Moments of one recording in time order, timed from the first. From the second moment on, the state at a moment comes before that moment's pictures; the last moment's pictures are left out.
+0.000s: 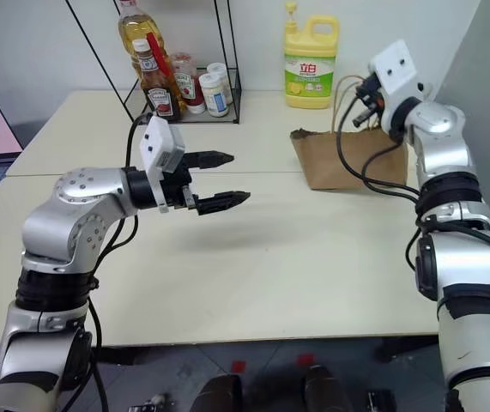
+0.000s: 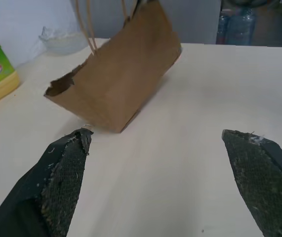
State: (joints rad) left arm -0.68 0.63 0.02 -0.15 -0.42 0.64 -0.95; right arm -1.36 -0.50 0.01 1.05 -0.06 -0.08 0.61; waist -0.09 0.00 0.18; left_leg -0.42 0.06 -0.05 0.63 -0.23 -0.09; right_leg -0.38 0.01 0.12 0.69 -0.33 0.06
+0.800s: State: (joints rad) left arm -0.32 0.62 0.32 -0.56 -0.65 0.92 -0.53; right arm -1.58 -0.10 -0.08 1.09 0.10 0.06 0.51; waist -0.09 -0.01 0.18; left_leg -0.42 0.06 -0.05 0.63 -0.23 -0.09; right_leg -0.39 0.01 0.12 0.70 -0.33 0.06
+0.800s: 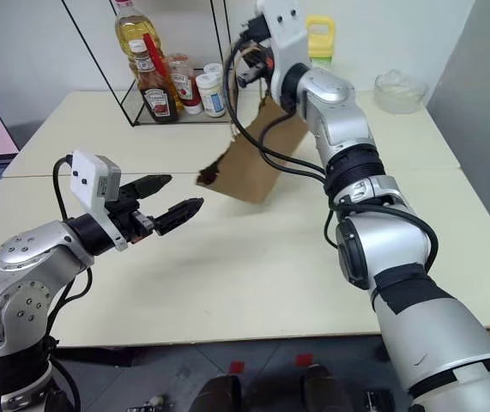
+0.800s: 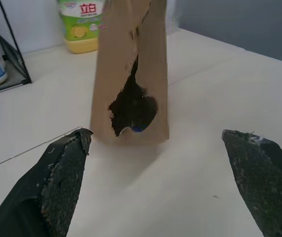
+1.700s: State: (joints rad) left arm -0.19 0.64 0.42 -0.75 -0.94 0.97 -0.31; right arm -1.64 0.16 -0.10 1.23 0.13 0.02 0.48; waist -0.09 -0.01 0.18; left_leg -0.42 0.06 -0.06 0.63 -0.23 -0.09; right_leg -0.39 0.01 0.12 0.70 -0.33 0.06
